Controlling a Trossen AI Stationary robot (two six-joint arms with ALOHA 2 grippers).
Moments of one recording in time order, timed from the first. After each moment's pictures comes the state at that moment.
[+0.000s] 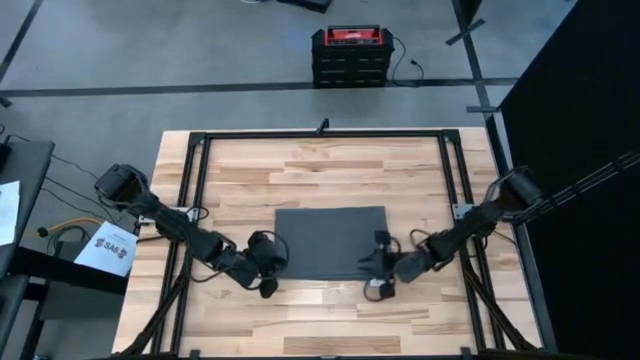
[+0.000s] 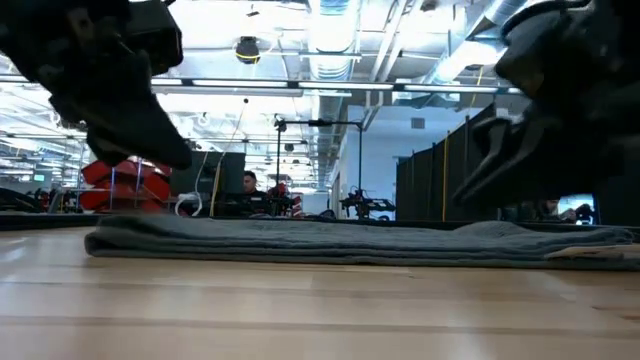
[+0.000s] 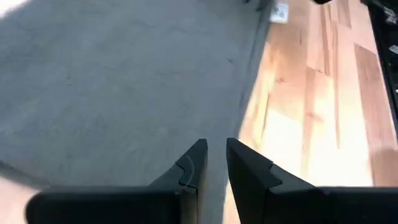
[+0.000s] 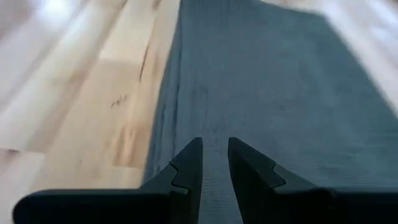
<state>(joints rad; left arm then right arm) -0.56 1.45 0.59 0.08 -0.51 -0.84 0.53 1.70 0.51 0.52 0.51 0.16</state>
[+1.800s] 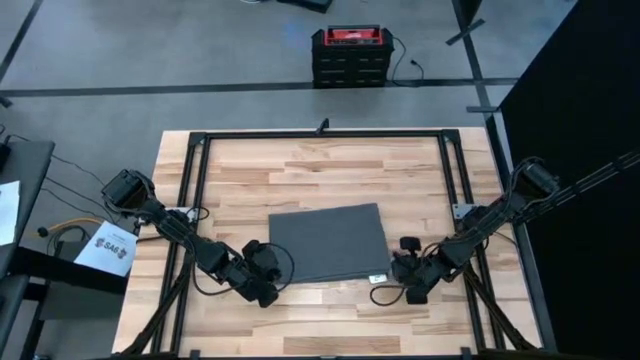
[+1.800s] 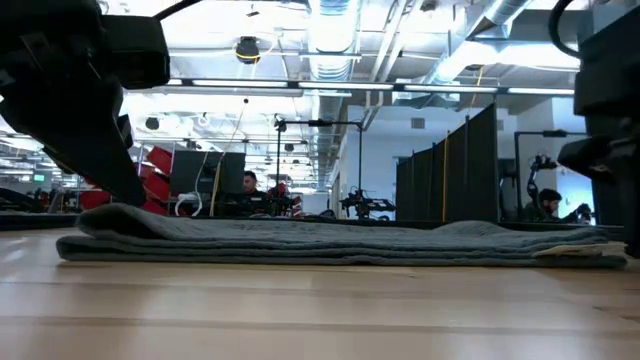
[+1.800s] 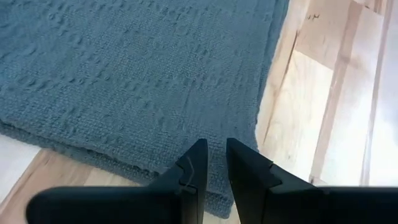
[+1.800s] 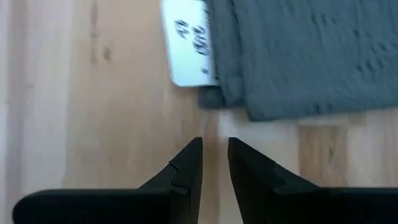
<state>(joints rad) -0.62 1.54 0.72 -0.20 -0.45 -0.99 0.68 1.45 0.60 -0.37 0.29 0.62</state>
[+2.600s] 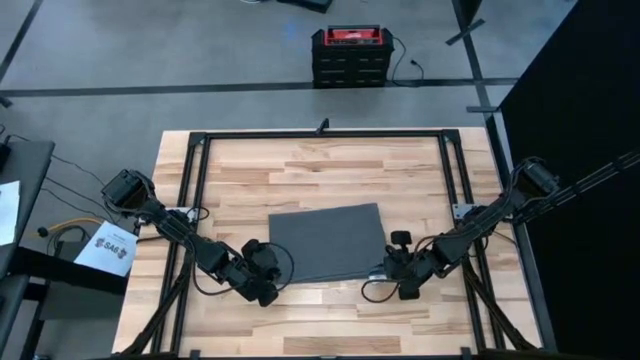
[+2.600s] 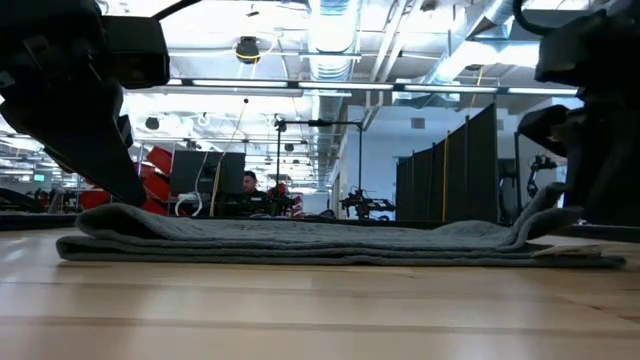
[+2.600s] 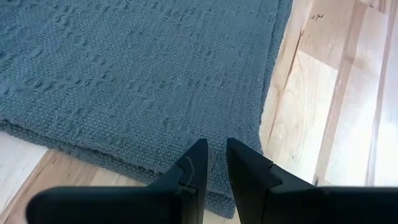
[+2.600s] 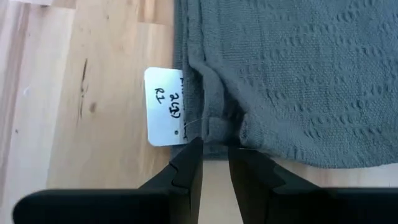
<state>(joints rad) -0.62 1.54 0.72 -0.21 -0.46 -0.99 0.60 1.45 0.69 -0.40 0.34 0.43</state>
